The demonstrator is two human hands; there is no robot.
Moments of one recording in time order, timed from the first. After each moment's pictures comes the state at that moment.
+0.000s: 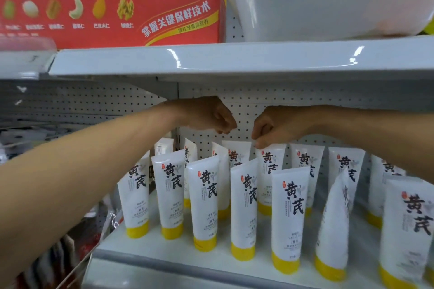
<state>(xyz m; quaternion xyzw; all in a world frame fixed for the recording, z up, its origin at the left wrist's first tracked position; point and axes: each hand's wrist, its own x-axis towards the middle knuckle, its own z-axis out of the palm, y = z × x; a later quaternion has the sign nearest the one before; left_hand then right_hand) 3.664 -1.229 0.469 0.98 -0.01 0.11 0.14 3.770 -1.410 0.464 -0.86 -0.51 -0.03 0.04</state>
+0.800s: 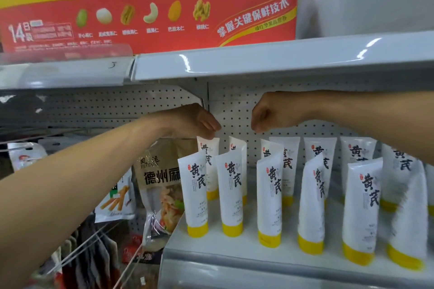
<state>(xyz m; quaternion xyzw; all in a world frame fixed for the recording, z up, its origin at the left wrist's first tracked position) 3.601 -1.117 0.454 0.98 0.05 0.11 0.16 3.720 -1.326 0.477 -0.83 -0.55 -0.06 0.09</state>
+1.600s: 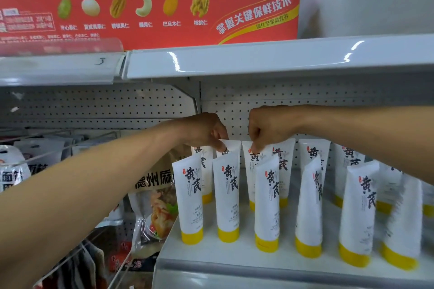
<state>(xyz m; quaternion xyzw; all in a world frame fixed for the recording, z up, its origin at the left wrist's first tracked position) 3.638 -1.128 0.439 0.99 -0.05 0.07 0.09 3.709 -1.314 0.459 -0.86 -0.50 -0.05 -0.01</state>
